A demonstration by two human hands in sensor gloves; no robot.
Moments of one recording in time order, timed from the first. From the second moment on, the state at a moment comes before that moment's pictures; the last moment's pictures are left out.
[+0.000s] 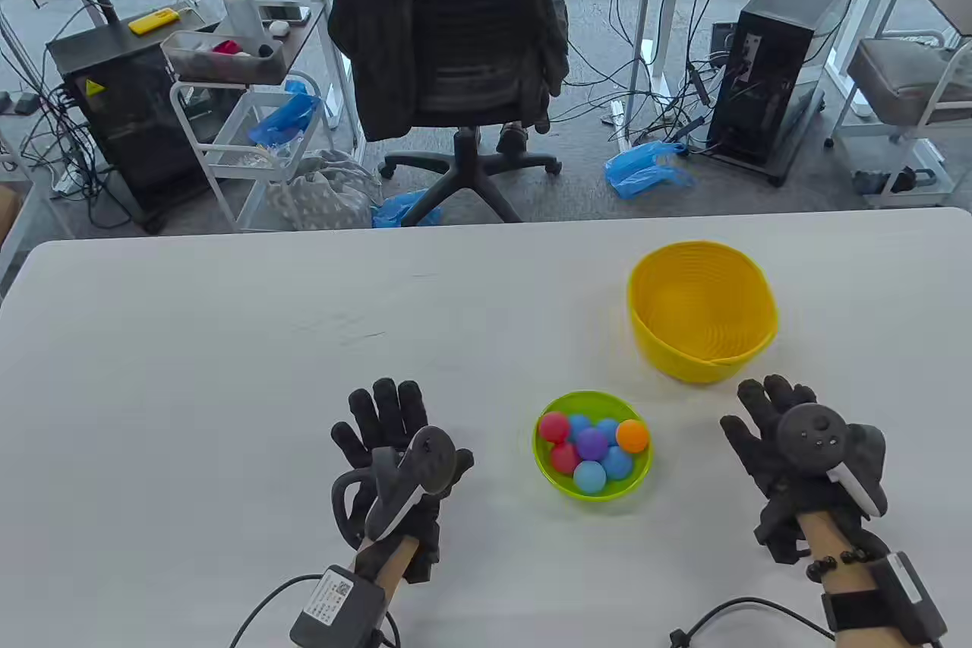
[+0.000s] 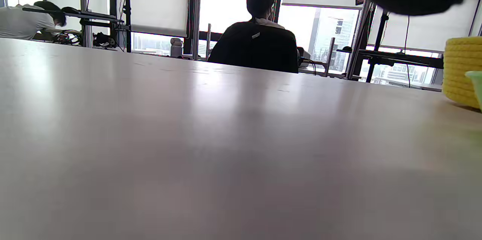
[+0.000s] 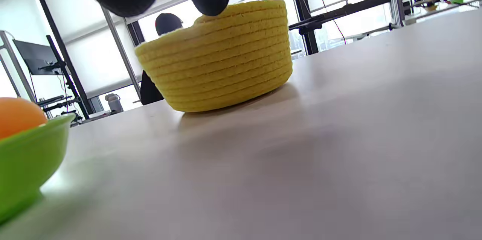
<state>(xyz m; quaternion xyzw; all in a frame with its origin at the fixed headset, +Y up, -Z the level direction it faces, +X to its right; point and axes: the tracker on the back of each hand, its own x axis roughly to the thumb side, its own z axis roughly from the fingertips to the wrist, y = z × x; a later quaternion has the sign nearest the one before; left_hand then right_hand) -0.137 -0.734 -0.354 0.02 0.02 0.07 1.00 0.315 -0.723 -0.353 0.00 -0.06 0.99 0.14</state>
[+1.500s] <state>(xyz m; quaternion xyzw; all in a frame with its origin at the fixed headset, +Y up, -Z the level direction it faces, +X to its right) -0.121 -0.720 -0.334 0.05 0.00 0.05 1.00 0.213 -0.694 -0.365 0.22 0.01 0.96 0.17</state>
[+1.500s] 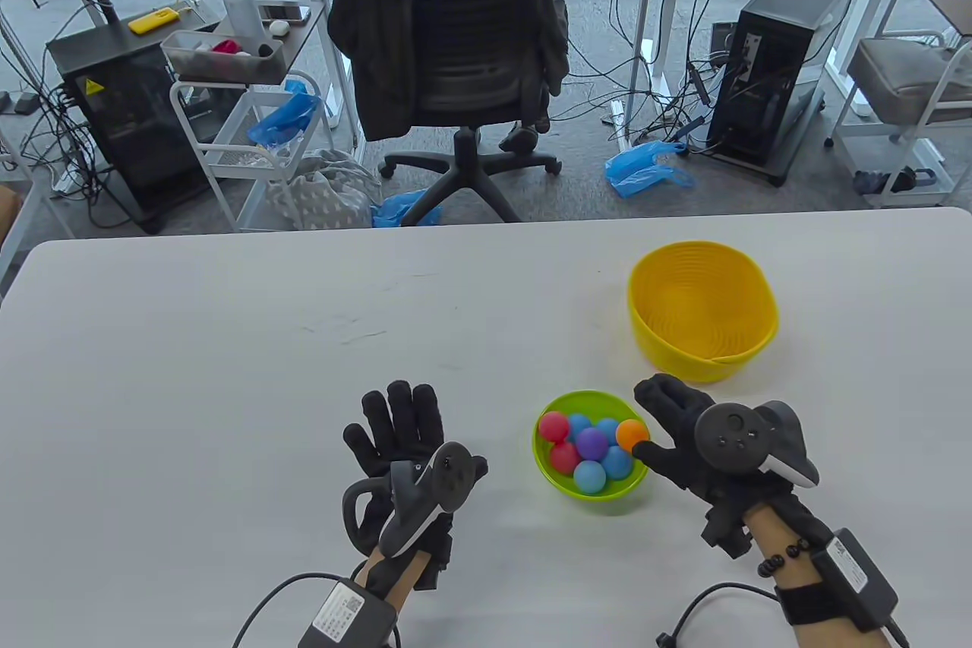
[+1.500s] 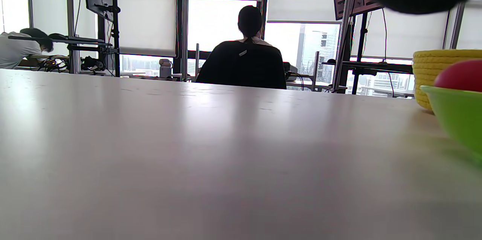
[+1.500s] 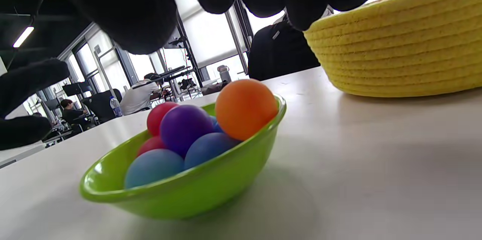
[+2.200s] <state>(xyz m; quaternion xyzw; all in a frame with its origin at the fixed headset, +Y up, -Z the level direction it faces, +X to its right) -0.122 -0.718 -0.334 0.06 0.00 0.06 1.00 0.188 -0.723 -0.387 0.22 0.06 0.97 0.09</state>
